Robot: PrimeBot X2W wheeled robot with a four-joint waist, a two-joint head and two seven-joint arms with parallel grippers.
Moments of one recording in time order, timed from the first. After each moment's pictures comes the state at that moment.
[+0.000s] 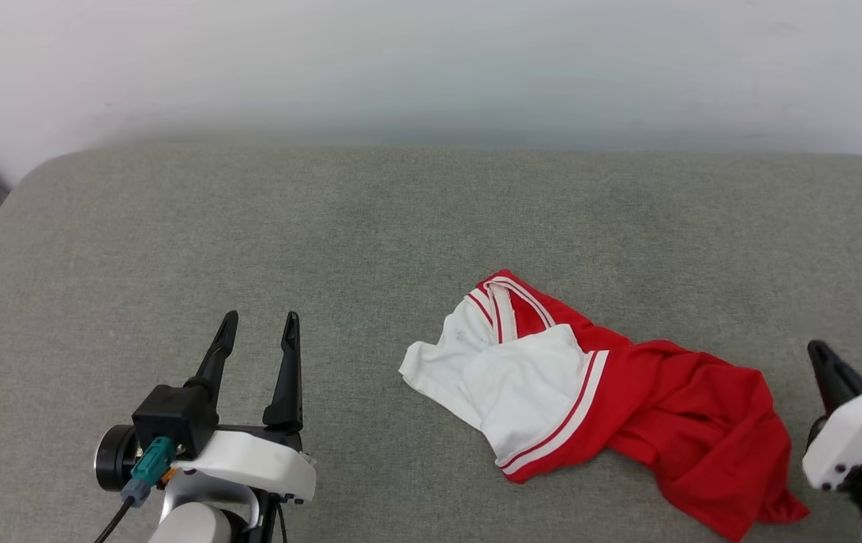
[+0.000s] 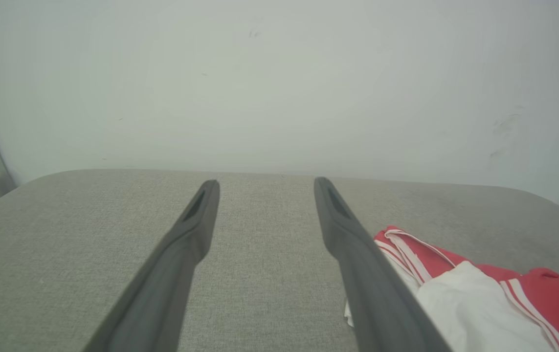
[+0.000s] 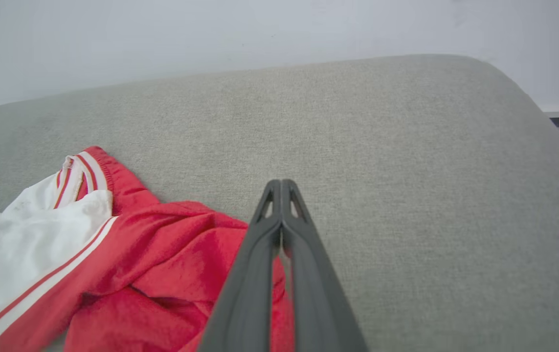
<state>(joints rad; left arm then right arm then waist) -0.14 0.25 -0.31 0.10 -0.42 0.14 -0.26 -0.20 -0.30 -0.10 0.25 0.39 0.13 0.28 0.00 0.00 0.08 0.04</state>
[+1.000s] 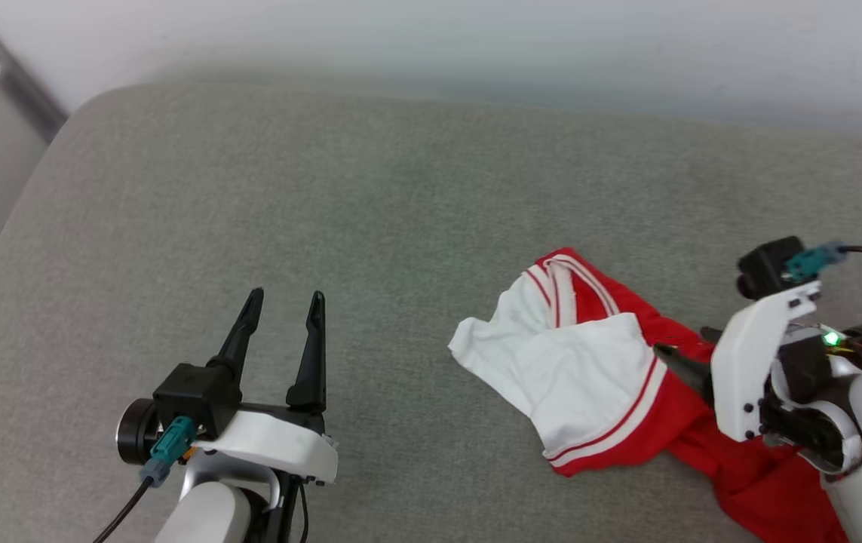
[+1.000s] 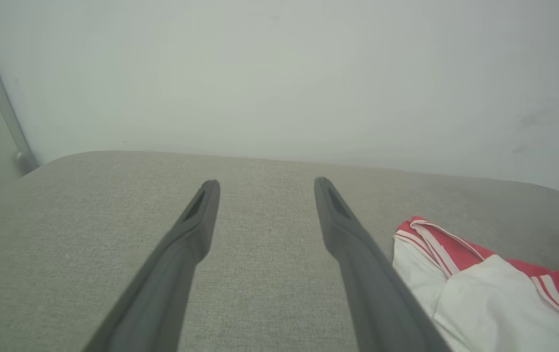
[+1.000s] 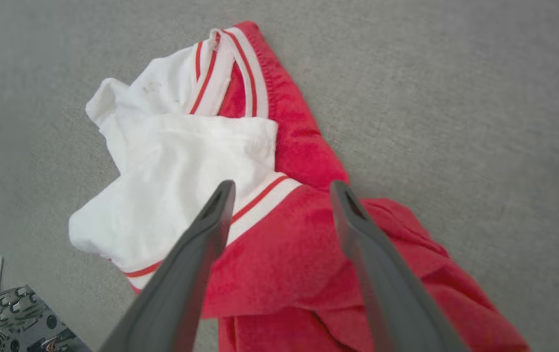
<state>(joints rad) -0.18 0.24 -0.35 0.08 -0.42 0.13 -0.24 -0.37 -0.36 0.22 0.17 0.53 0.13 0.72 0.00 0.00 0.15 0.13</state>
